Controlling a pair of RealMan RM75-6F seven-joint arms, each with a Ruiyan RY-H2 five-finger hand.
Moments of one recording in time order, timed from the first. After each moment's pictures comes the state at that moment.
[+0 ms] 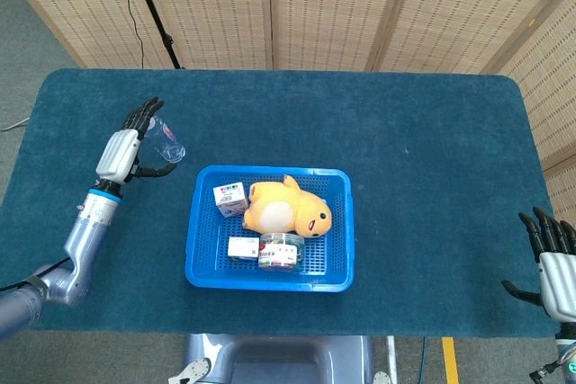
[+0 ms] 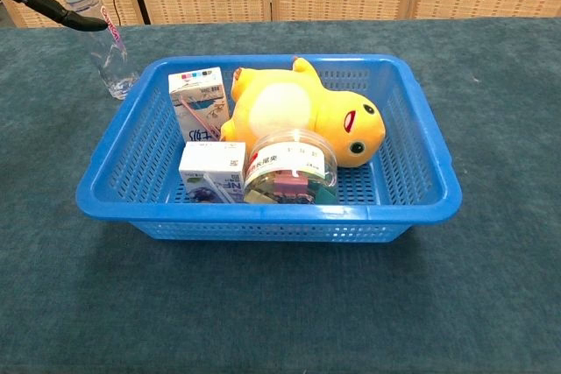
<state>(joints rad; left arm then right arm) -0.66 -1.45 -0.28 -1.20 1.37 1.06 -0.48 0.04 -0.99 0.07 -1.77 -1.42 1.47 -0.07</state>
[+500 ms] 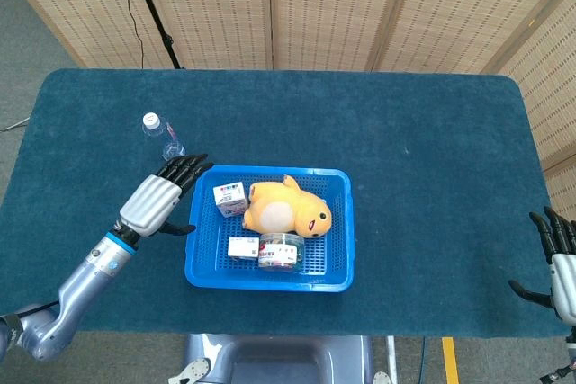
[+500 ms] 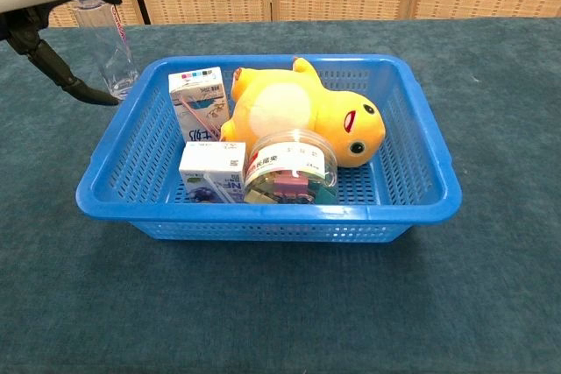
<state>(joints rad) -0.63 -1.26 -0.14 -1.71 1.41 1.04 0.07 0.03 -0.96 0.07 -1.76 -1.44 1.48 0.00</state>
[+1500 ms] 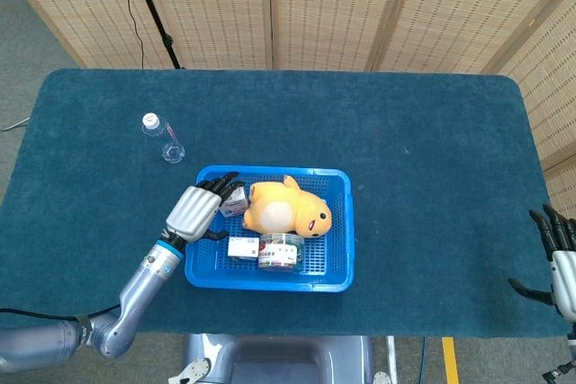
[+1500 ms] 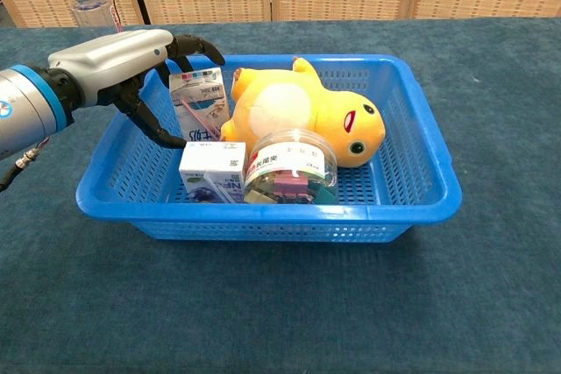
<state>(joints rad) -0.69 -1.58 -0.15 -1.57 1.23 1.08 0.33 0.04 -0.95 0.08 -1.75 -1.43 1.45 0.04</state>
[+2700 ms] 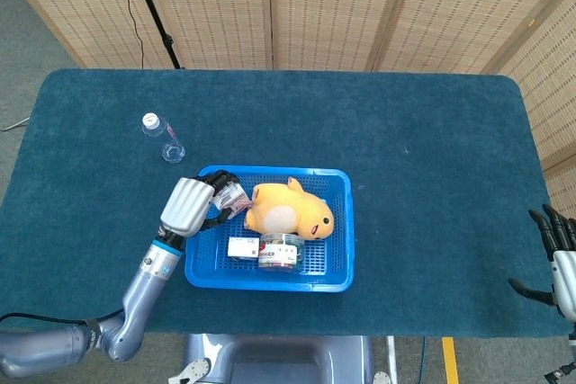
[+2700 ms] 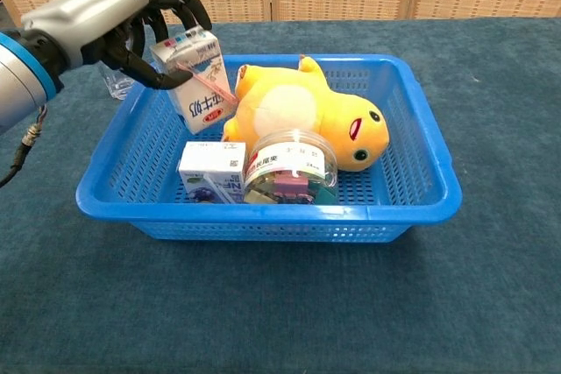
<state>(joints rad) -0.65 -1.61 -0.21 -1.59 1.32 1.25 0.30 0.04 -0.94 0.07 -1.75 -1.44 1.45 0.08</state>
